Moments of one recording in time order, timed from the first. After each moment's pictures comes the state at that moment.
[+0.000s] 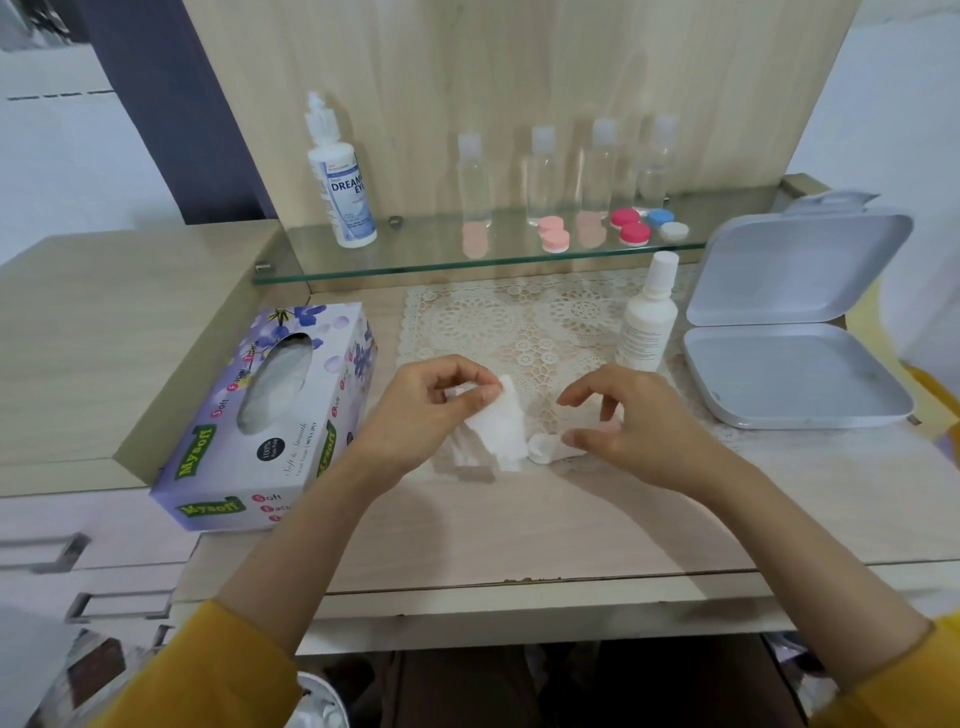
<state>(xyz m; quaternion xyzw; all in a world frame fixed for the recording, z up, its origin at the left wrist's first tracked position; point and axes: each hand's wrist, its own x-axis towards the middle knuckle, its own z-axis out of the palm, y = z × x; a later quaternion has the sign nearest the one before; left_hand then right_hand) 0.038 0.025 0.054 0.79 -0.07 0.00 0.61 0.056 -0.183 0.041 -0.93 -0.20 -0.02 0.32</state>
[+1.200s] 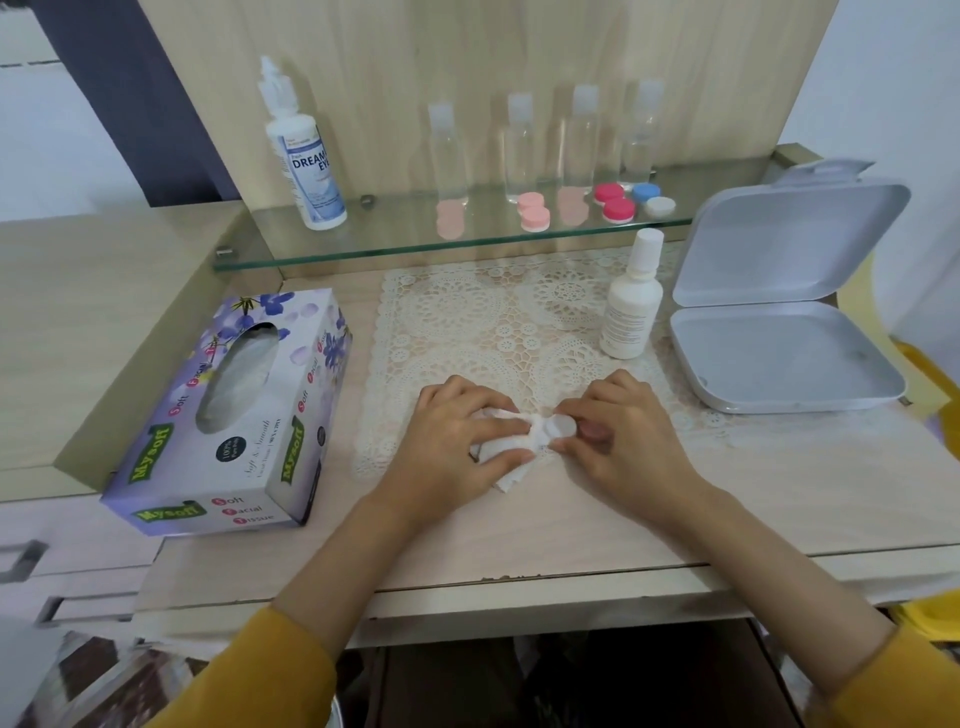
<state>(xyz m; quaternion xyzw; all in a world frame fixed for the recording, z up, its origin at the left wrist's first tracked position) 0.053 0.003 -0.016 0.90 -0.29 0.22 0.26 0.053 -0.189 -0.004 -0.90 -0.25 -0.18 0.30</state>
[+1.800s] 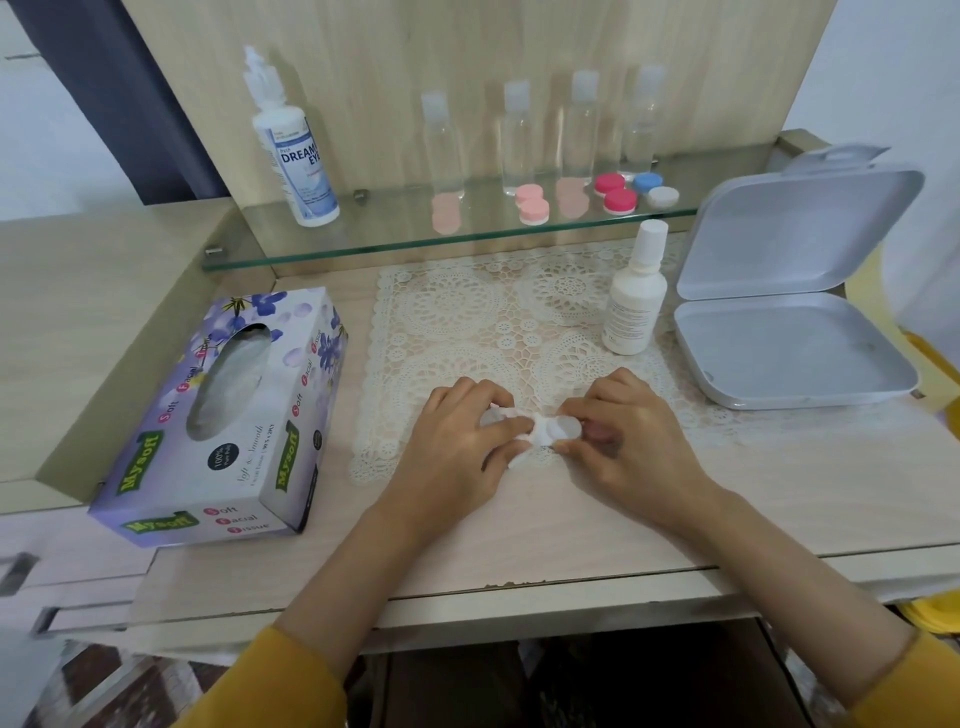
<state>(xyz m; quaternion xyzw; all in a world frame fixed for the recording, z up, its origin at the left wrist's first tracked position) 0.053 0.000 -0.019 0.89 -0.31 0.28 0.17 0.056 -0.192 -0.011 -0.89 -0.26 -0.19 0.32</state>
